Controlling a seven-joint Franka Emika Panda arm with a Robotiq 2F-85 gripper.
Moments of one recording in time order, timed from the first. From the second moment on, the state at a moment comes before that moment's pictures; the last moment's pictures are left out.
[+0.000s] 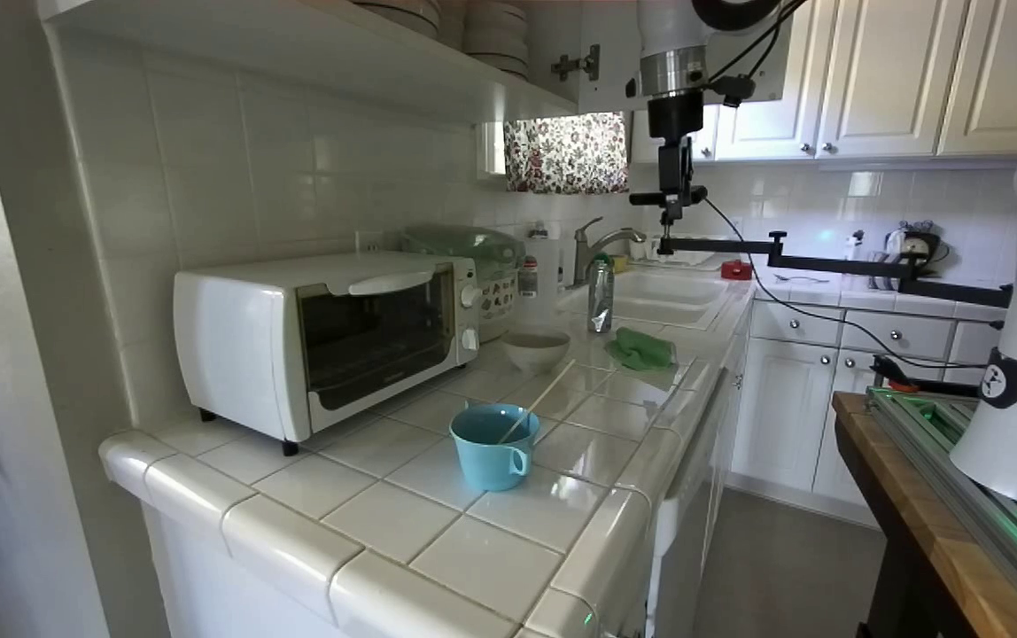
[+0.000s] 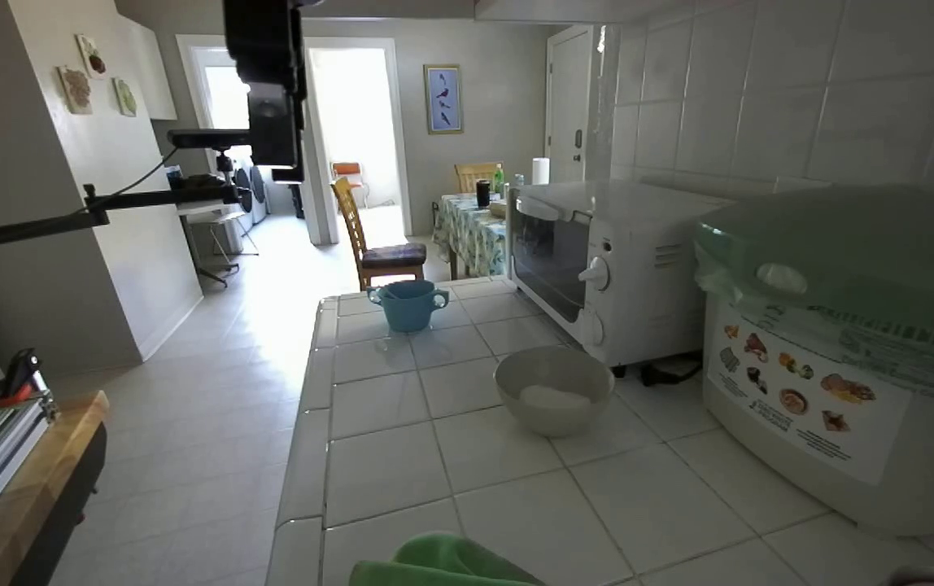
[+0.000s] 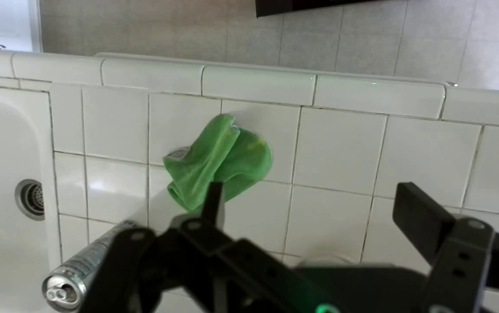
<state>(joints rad) -0.16 -0.31 -0.09 -2.36 -0.26 1.98 -0.01</state>
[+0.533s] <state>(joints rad) -0.10 -0.24 -0.07 -2.35 -0.26 2.08 -0.03</state>
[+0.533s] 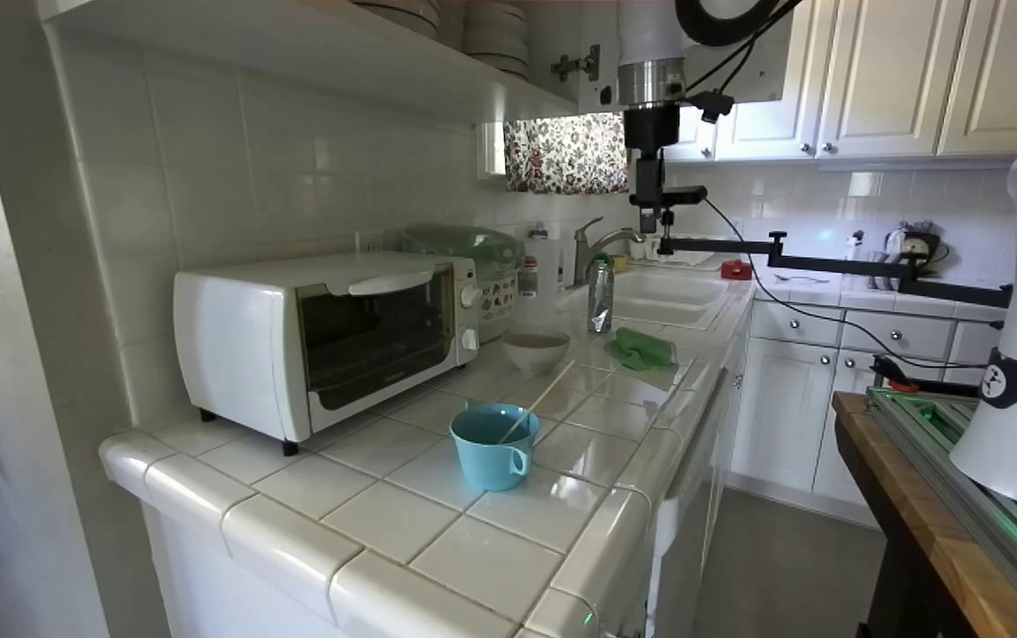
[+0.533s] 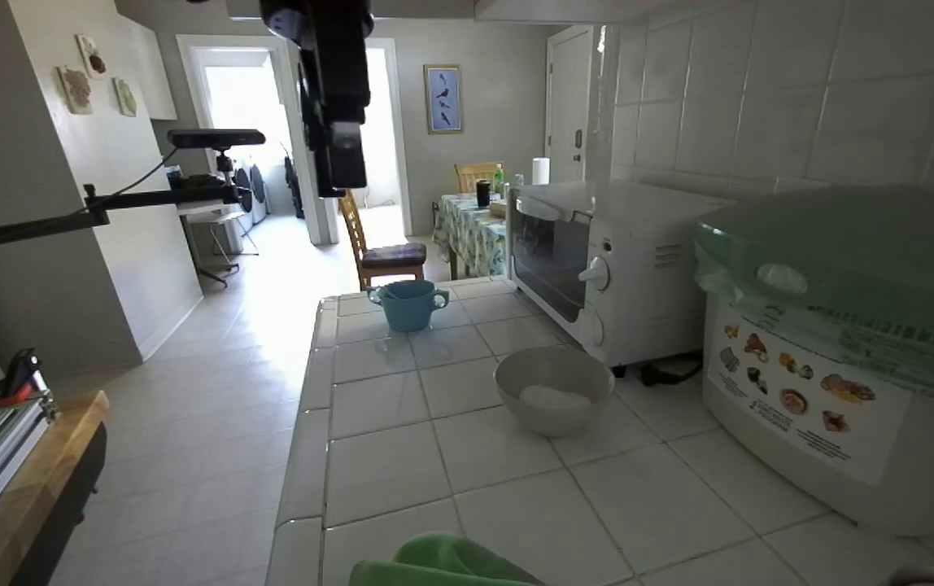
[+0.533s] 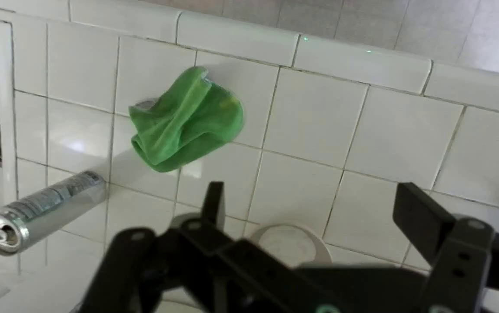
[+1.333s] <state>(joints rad) -0.02 -0.10 0.02 -2.31 -0.26 2.13 0.10</state>
